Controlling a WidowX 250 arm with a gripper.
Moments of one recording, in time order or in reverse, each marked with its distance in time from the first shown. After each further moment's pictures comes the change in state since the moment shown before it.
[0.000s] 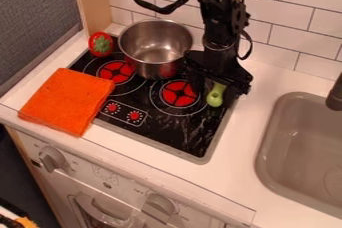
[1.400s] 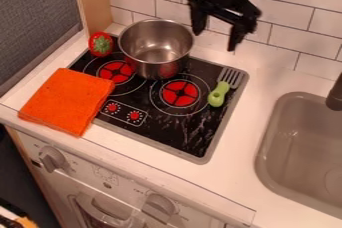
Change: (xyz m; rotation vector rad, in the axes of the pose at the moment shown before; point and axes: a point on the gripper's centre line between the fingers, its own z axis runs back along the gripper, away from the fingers) arm 0.043 0.032 0.062 0.081 0.038 -0.007
